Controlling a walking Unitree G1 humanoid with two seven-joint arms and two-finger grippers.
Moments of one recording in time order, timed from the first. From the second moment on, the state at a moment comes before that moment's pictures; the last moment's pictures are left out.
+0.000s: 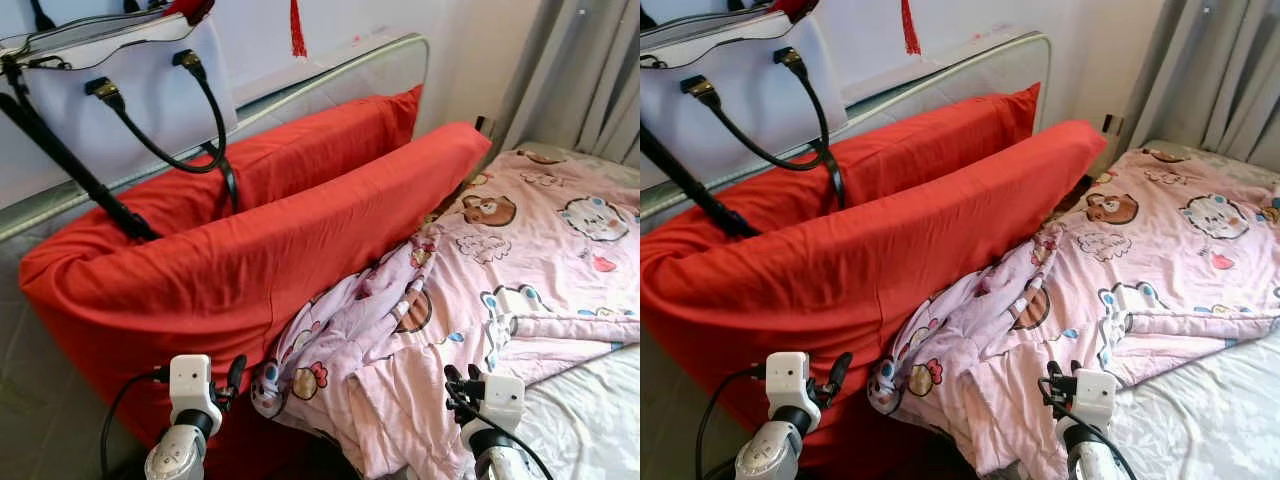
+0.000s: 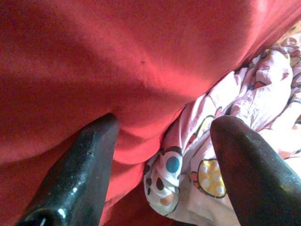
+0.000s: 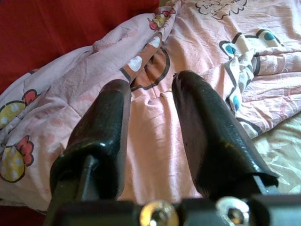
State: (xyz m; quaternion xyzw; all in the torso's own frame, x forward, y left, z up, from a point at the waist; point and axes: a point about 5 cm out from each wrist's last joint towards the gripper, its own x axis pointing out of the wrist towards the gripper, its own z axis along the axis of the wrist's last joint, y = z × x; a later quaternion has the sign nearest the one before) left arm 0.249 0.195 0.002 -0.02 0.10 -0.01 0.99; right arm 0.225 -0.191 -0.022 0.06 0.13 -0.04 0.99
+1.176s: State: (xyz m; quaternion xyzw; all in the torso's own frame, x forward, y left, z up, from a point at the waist) left arm 0.253 0.189 0.007 -0.03 0.09 0.00 0.99; right arm 0.224 -0.182 -0.029 0.07 0.16 -0.03 0.98
